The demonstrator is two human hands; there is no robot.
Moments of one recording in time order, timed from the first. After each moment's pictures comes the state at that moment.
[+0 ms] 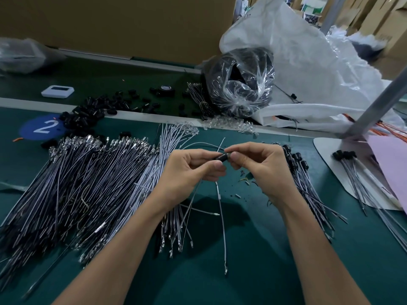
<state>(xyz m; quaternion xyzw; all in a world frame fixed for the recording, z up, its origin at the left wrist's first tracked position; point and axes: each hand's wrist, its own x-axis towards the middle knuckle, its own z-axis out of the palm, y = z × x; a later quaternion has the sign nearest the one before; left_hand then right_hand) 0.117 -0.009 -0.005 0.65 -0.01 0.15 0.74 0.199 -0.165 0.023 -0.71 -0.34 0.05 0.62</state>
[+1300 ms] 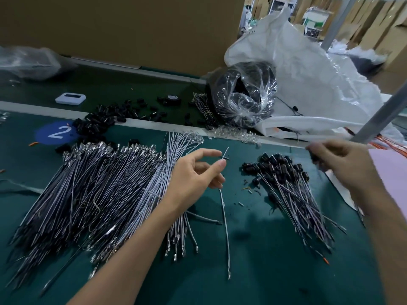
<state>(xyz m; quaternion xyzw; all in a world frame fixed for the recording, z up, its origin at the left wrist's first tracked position) 0.113 -0.012 0.004 0.69 0.06 0.18 0.70 0.254 -0.271 0.069 -0.87 -0.17 -0.08 0.46</state>
